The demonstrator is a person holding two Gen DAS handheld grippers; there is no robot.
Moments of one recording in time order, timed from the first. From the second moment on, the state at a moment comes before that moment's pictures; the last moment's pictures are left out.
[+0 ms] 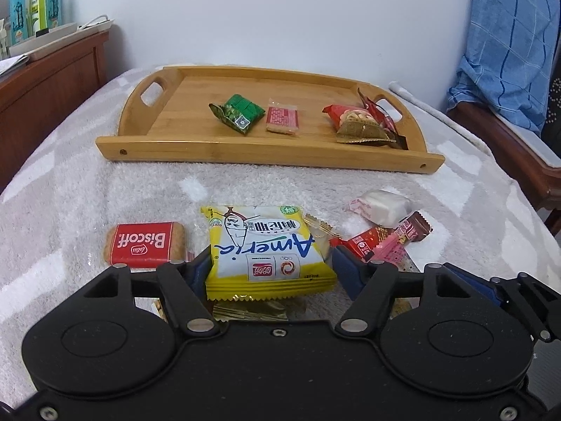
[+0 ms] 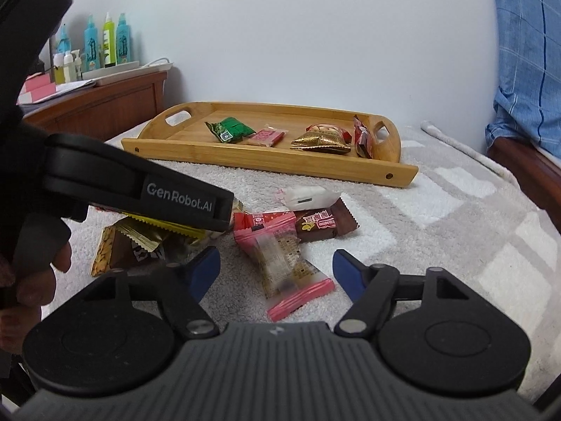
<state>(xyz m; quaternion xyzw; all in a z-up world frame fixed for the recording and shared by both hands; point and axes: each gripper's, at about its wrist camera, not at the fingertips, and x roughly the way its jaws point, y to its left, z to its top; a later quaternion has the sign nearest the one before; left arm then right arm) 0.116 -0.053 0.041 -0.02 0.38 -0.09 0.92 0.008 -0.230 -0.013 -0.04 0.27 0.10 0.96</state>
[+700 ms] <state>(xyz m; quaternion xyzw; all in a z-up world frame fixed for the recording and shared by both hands) 0.102 -0.054 0.062 -0.01 0.35 -0.10 0.93 0.010 -0.253 -0.005 0.05 0.27 0.09 0.96</state>
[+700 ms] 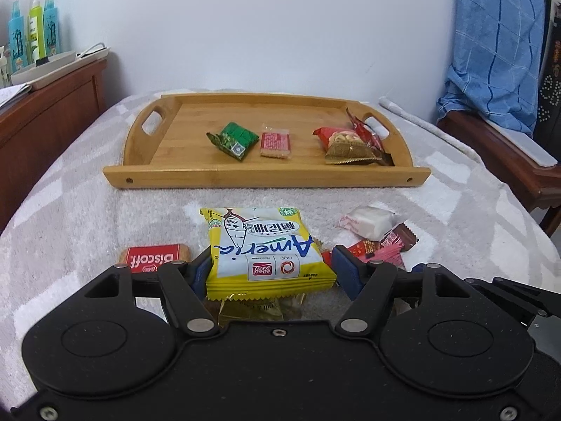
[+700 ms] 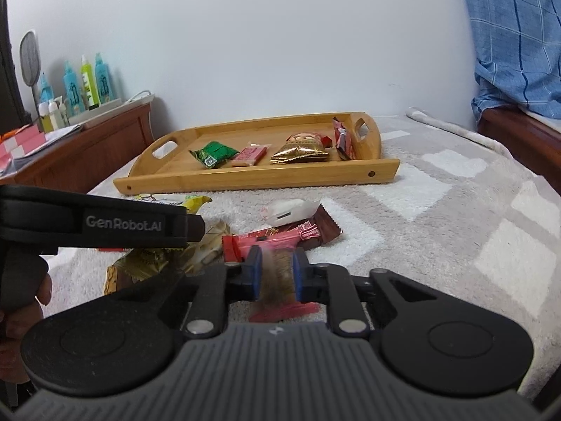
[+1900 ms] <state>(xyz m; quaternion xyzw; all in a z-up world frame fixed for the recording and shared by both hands) 0.106 -0.039 0.075 0.00 0.32 -0.08 0.94 0.021 -0.293 0.007 0.19 0.25 0.07 0.95</state>
